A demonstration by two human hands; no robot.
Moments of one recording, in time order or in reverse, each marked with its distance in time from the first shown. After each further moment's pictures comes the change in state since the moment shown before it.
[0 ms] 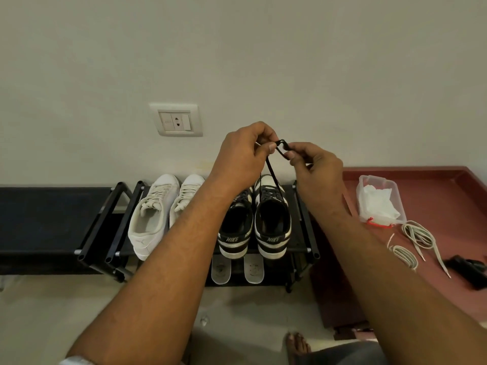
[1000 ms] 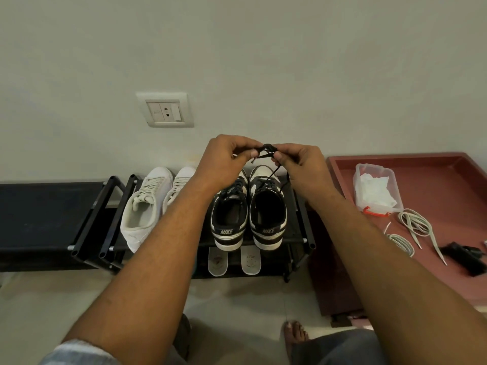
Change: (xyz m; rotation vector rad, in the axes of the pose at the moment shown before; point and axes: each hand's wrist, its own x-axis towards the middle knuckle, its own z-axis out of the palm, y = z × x) left_hand -0.005 -0.049 0.009 -0.063 -0.094 -0.085; right_hand 0.010 0.028 0.004 0.074 -0.288 0.122
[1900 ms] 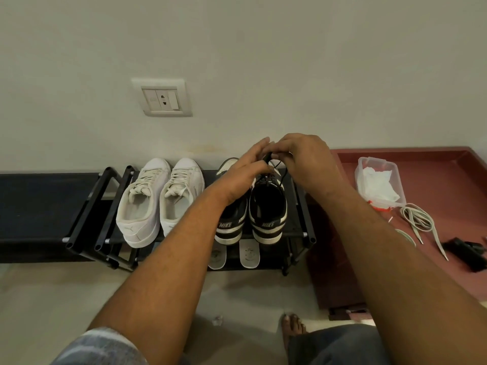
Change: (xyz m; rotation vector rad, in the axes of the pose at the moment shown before) left_hand -0.015 -0.019 0.047 -0.404 -0.322 -0.236; right_hand 0.005 -0.012 -0.009 -0.720 -0.139 -0.346
